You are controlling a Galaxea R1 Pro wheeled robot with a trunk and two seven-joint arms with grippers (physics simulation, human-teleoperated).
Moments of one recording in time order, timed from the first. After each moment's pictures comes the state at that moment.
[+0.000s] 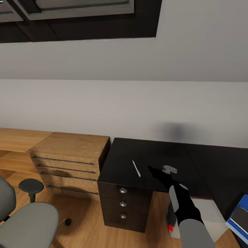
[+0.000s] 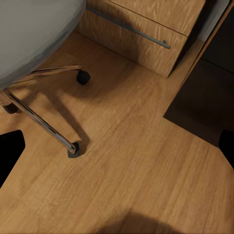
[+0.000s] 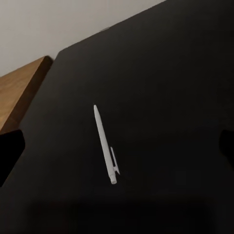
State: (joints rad) left arm 0.07 -0.04 0.03 -0.41 0.36 -0.75 0.03; right arm -0.60 0.17 -0.45 -0.88 0.02 0.24 0.34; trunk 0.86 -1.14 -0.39
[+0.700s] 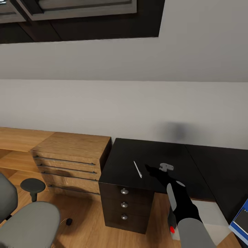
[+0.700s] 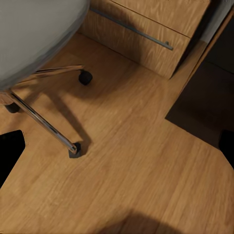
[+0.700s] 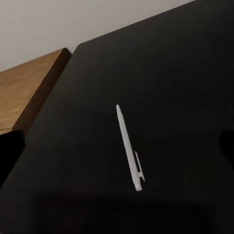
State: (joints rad) left arm 0.07 -0.04 0.03 -0.41 0.36 -0.75 0.03; right arm -0.60 0.17 -0.37 -0.91 0.02 0.26 0.35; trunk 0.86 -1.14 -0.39
